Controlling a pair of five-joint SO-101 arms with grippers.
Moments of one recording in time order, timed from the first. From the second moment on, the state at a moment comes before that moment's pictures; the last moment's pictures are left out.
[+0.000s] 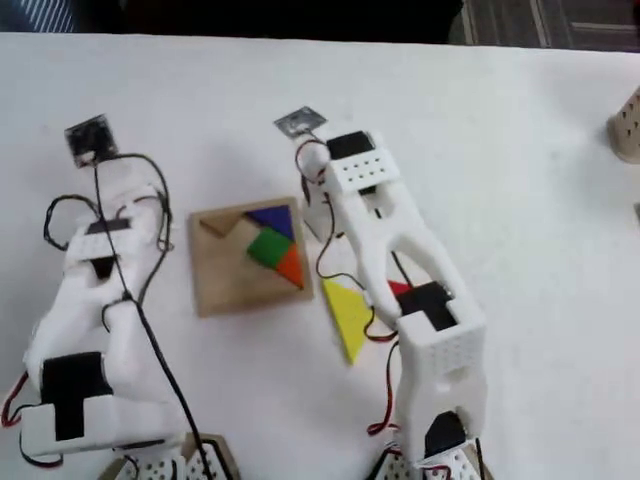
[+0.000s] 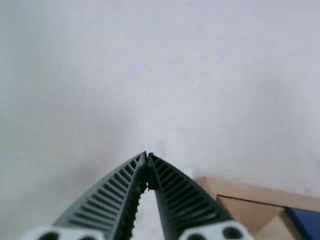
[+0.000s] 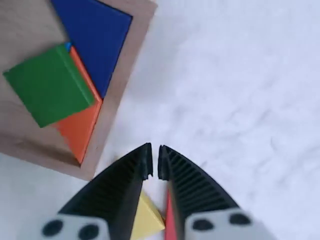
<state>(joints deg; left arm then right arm) -15.5 -3.9 43.3 22.2 15.6 -23.3 27.1 -14.5 81.1 16.1</state>
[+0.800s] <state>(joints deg) 24.6 -28.7 65.9 21.8 5.1 -17.1 27.1 -14.2 76.7 11.1</state>
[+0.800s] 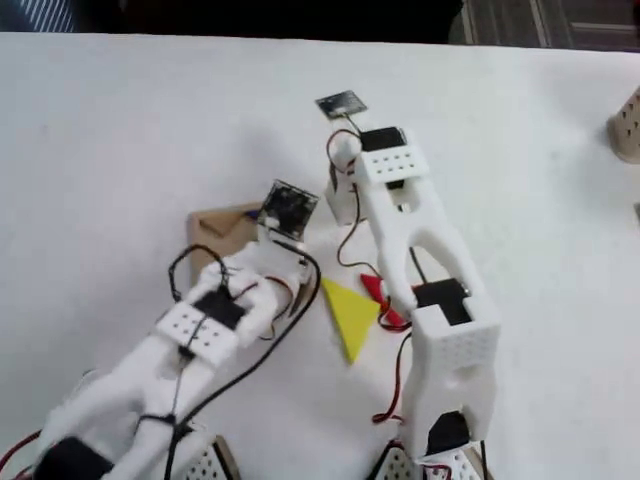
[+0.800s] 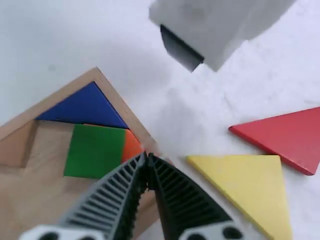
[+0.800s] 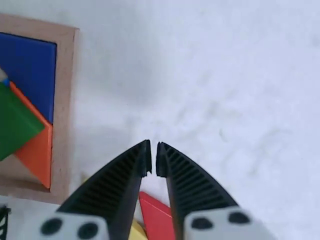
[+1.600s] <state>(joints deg) 16.7 -7.6 50.1 26.8 5.1 -16.8 27.1 -14.2 76.7 10.9</state>
